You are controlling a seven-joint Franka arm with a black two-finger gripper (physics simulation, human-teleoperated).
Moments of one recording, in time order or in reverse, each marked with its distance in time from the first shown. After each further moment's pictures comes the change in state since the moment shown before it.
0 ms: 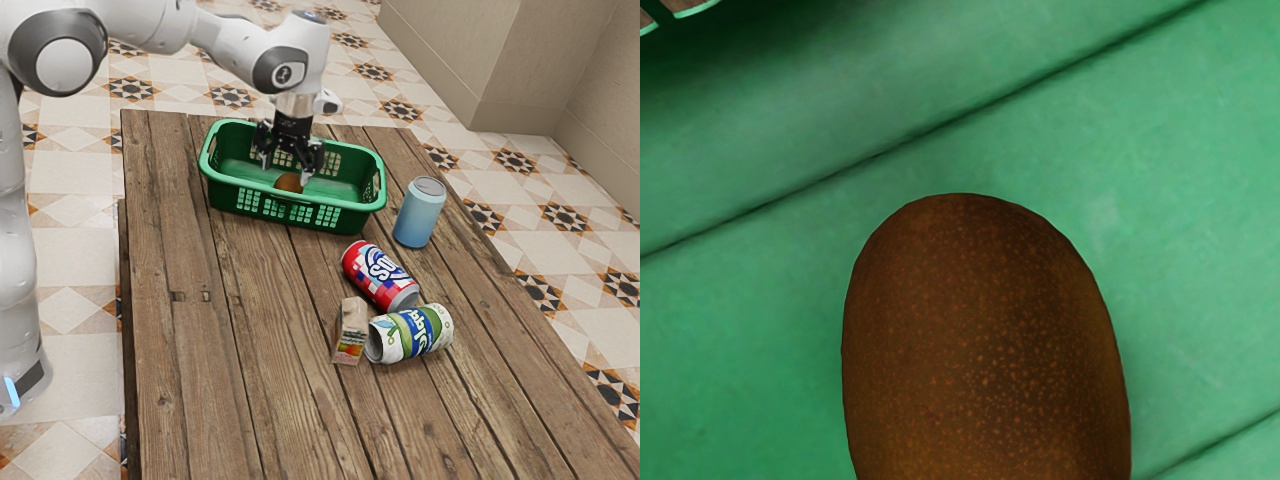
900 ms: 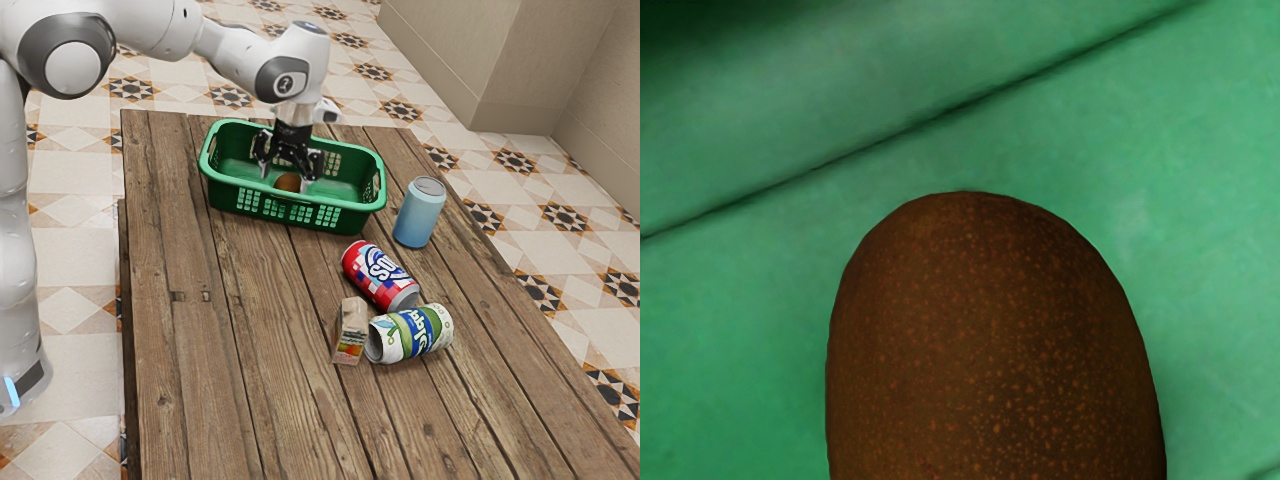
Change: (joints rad) arm 0.006 0.025 0.000 -0.009 -0.009 0.022 -0.014
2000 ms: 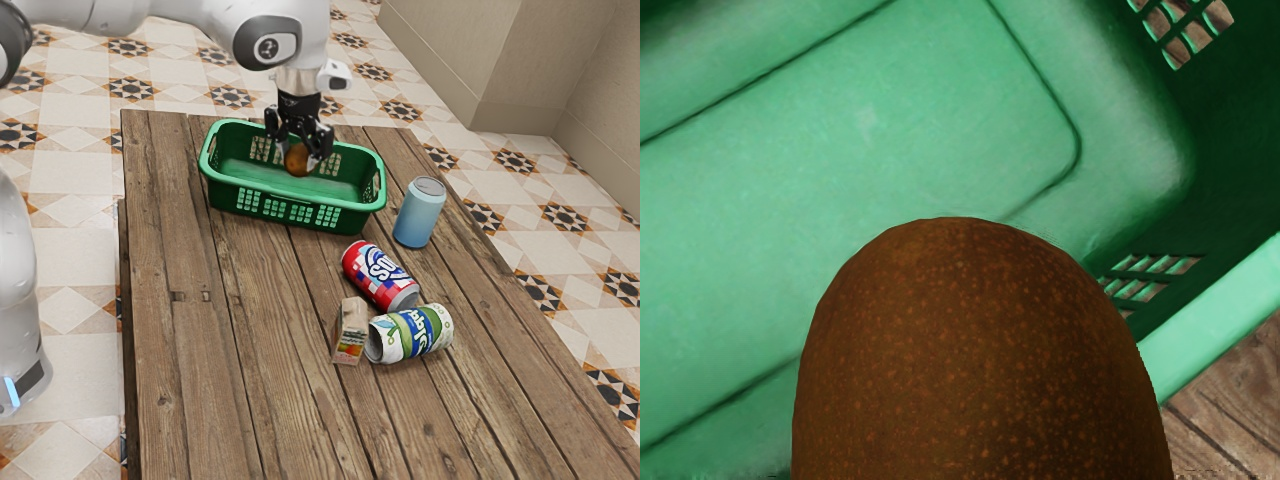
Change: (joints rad) arm -0.003 -0.286 -0.165 -0.069 0.048 -0.062 -0.008
